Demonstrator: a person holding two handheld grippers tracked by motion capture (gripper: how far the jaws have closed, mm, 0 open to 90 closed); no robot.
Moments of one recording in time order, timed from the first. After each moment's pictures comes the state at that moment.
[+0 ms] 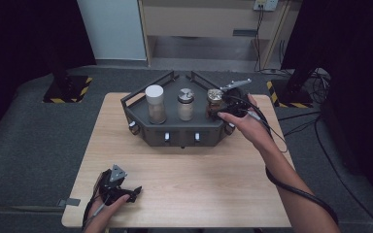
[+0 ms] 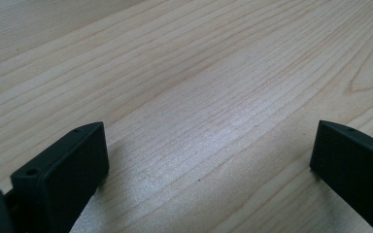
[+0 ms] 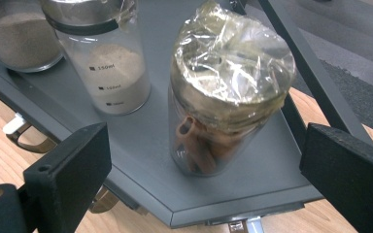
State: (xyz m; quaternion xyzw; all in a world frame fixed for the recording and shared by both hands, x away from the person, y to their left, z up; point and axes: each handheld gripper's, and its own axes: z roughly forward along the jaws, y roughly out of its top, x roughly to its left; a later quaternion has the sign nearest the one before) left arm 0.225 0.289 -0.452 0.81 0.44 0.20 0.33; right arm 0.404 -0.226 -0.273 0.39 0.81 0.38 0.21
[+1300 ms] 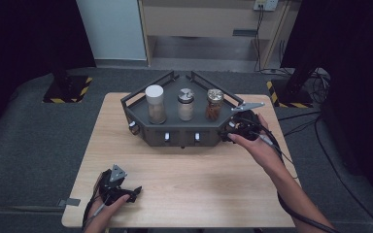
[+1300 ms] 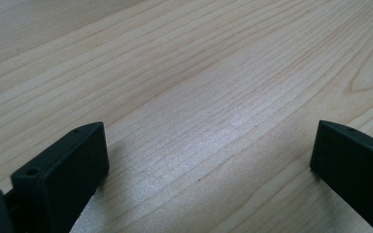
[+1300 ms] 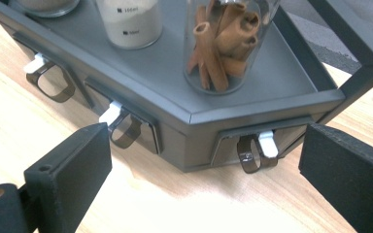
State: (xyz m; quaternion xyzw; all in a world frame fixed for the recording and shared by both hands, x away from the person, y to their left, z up) left arm 0.225 0.289 -0.452 0.81 0.44 0.20 0.33; right arm 0.346 -0.254 -0.303 0.40 0.81 0.38 0.21
